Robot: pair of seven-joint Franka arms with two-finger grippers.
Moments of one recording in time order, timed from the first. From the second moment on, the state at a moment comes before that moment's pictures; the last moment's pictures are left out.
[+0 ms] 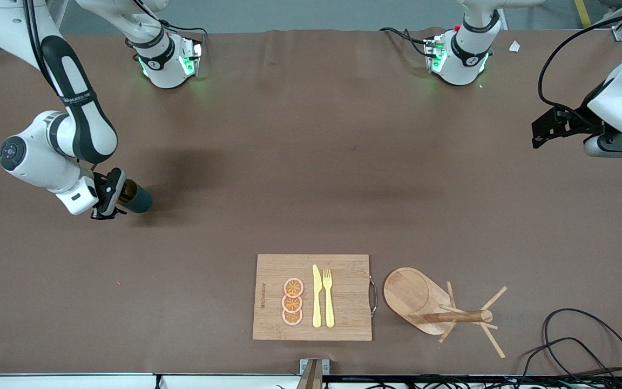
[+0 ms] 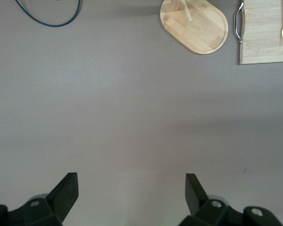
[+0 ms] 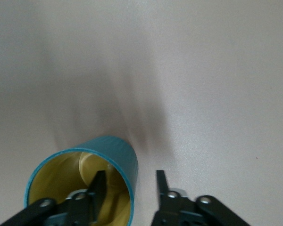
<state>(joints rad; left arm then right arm) -0.03 0.03 -0.11 -1.52 0.03 1.54 -0.06 -0.03 0.28 -0.07 -2.24 0.24 2.49 -1.65</state>
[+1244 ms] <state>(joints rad) -0.02 0.03 -0.11 -1.50 0.03 1.54 -0.06 -0.12 0.18 -0.07 -1.71 0.18 1.74 -0.87</state>
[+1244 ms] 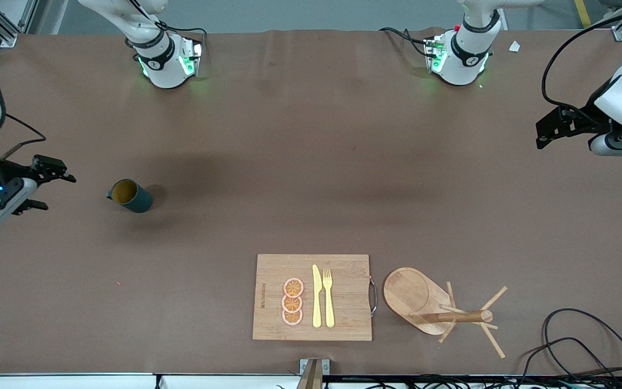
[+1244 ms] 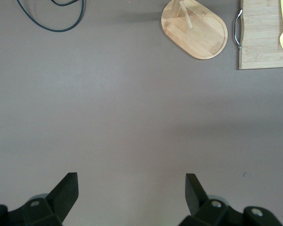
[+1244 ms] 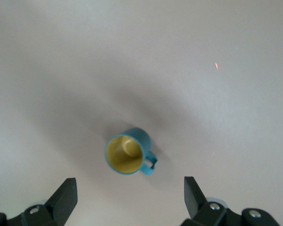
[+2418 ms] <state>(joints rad) -0.02 0.03 -0.11 -1.50 0.03 1.54 -0.06 -0.09 0.08 -0.07 -1.46 0.04 1.55 -0.28</state>
